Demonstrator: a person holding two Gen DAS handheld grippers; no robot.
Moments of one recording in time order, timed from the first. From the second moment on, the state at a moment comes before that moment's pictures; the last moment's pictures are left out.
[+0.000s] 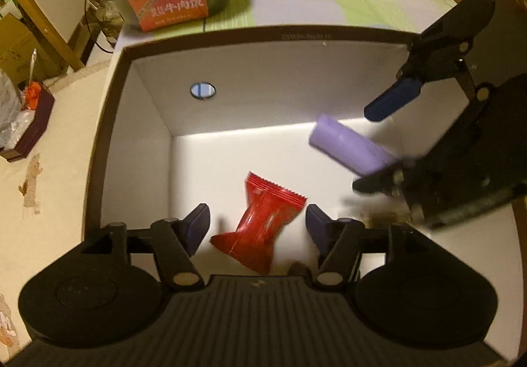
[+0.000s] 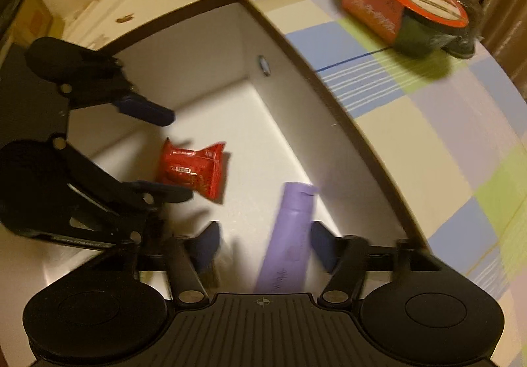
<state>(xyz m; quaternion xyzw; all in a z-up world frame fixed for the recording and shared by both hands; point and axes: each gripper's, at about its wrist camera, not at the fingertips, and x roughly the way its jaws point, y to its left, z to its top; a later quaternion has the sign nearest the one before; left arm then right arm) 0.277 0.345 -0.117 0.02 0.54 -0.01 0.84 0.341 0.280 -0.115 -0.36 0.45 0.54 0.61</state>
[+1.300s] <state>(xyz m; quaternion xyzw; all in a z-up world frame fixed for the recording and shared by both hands) 0.175 0.305 -0.031 0.03 0.51 0.05 0.86 0.261 0.198 -0.047 -0.36 0.36 0.56 0.66</state>
